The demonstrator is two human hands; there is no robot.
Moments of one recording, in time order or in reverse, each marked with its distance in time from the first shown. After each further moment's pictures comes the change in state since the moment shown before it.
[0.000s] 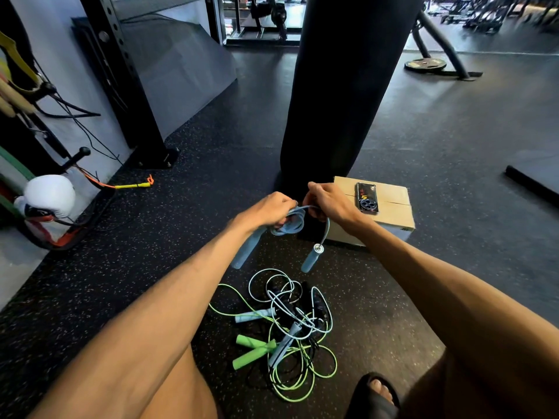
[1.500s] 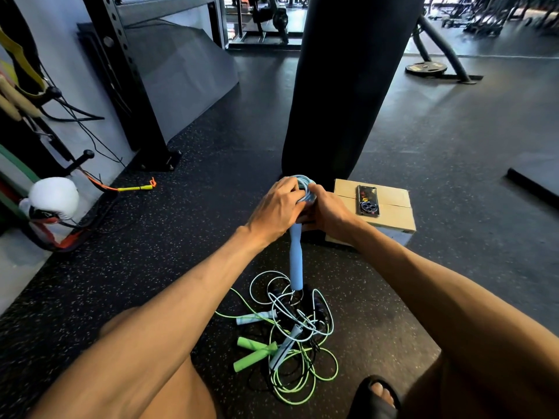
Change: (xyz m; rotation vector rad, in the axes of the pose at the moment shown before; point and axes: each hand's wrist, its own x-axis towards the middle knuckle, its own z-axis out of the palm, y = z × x) left_hand -0.018 0.008 0.009 0.494 0.493 0.641; right_hand -0.003 -0.001 0.015 0.503 -0.093 0.236
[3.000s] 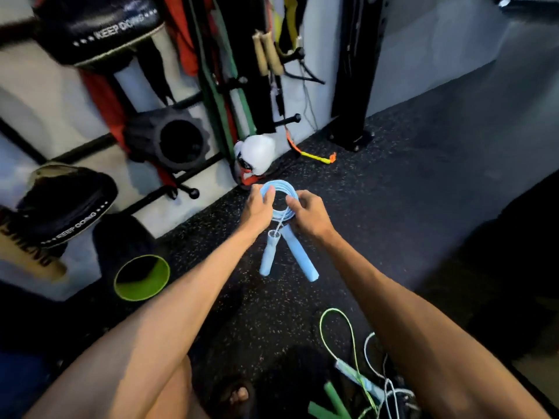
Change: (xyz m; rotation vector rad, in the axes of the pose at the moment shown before) left_hand -0.181 -0.236 -0.172 -0.054 0.468 -1.523; right_hand 0.180 0.042 0.369 -0.385 -0.587 -0.296
